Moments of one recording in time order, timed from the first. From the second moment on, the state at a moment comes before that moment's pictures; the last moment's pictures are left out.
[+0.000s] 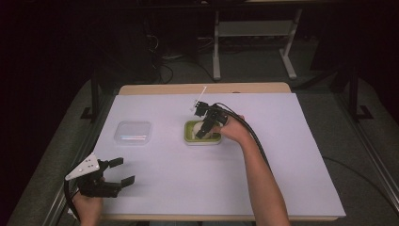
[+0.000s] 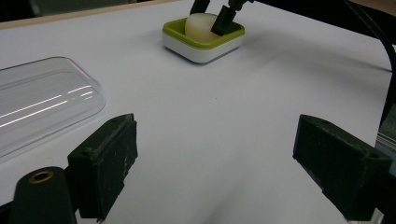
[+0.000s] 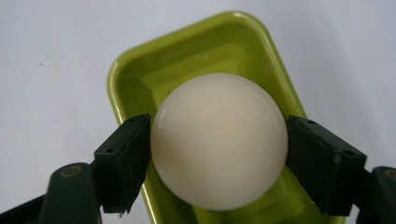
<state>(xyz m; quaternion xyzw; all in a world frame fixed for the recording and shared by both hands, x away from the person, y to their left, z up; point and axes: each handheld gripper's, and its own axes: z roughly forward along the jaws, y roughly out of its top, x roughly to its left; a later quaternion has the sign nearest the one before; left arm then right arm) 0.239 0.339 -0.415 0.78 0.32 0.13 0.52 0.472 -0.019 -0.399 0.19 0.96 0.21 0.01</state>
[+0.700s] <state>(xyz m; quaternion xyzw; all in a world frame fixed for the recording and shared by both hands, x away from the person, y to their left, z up) 0.240 0.338 -0.415 0.78 0.32 0.13 0.52 0.456 -0.052 -0.380 0.20 0.94 0.27 0.00</state>
